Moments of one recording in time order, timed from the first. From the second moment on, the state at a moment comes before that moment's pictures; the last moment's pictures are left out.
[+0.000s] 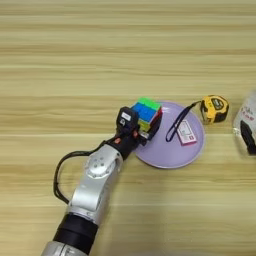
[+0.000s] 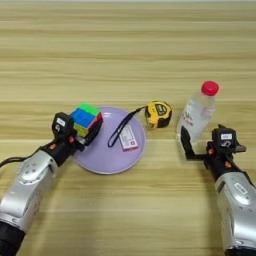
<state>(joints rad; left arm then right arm) -0.12 -0.02 -0.22 0.21 -0.10 -0.08 -0.34 0.05 -0.29 -0.26 0.12 0.22 -0.04 0.31</state>
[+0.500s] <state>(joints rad) -0.16 -0.03 -0.24 0.28 -0.09 -0.08 -0.34 0.06 -0.28 -0.26 0.11 0.22 -0.03 0.29</state>
